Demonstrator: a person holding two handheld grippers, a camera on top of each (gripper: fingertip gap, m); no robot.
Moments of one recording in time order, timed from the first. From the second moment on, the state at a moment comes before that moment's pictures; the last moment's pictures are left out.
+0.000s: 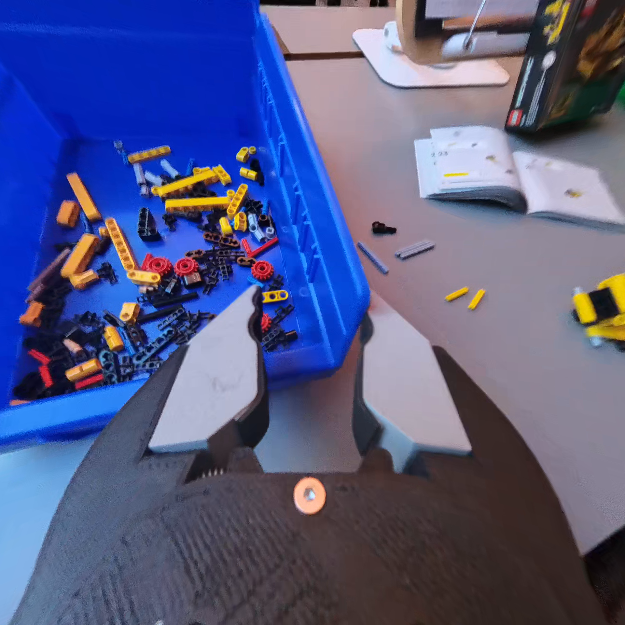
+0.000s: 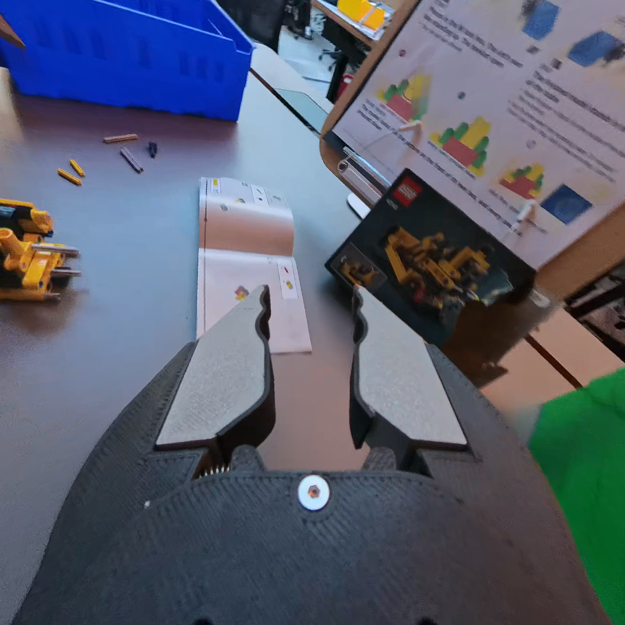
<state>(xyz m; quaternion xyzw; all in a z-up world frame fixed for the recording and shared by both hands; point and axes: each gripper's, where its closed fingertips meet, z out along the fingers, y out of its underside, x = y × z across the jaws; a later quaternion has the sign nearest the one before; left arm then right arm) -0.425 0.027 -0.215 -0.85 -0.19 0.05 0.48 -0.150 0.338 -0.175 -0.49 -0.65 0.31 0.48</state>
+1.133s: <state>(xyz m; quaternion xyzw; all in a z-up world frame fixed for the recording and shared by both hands) -0.467 -0.020 -0.229 -0.79 0.27 0.50 0.25 -0.191 0.321 -0.236 -0.51 -0.69 0.37 0.35</state>
